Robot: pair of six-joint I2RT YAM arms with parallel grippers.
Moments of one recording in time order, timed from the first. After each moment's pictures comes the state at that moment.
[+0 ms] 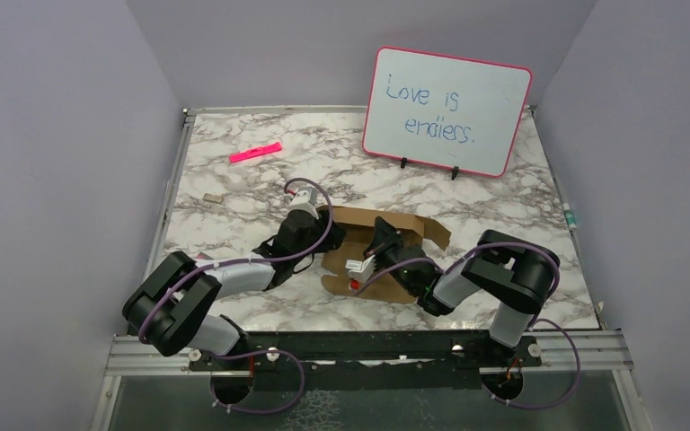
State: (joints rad) left arm -0.67 1.40 0.46 0.48 -0.06 -0.69; right arm 0.98 1.76 0.37 1.26 0.35 -1.57
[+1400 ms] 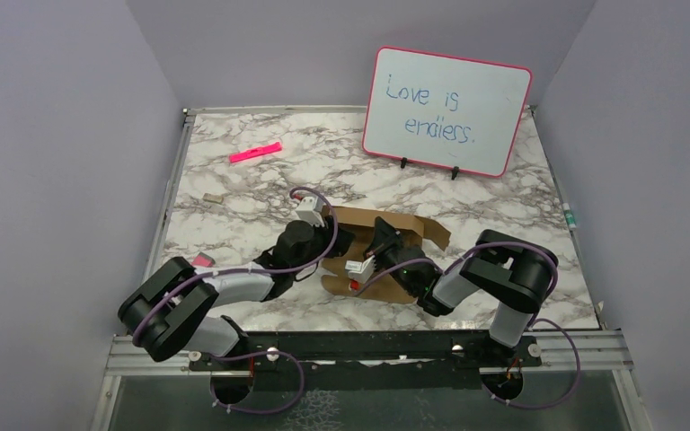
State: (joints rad) left arm -0.75 1.40 0.40 0.67 -0.07 -0.64; right arm 0.98 1.77 0.37 1.27 0.35 -1.59
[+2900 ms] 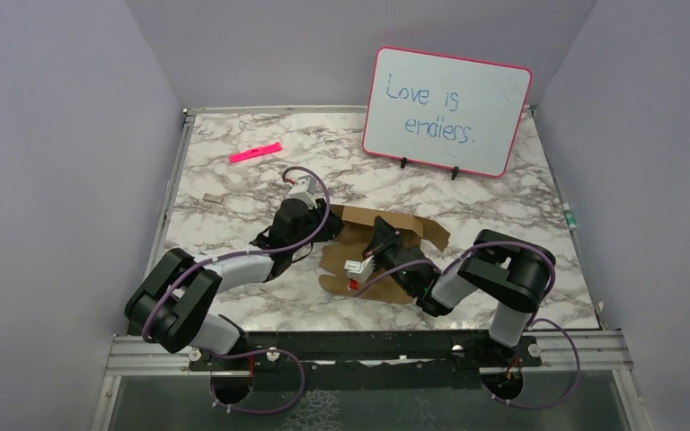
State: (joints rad) left arm -0.60 1.44 0.51 0.53 0.06 -0.69; right arm 0.99 1.79 0.37 1.29 0.36 -1.60
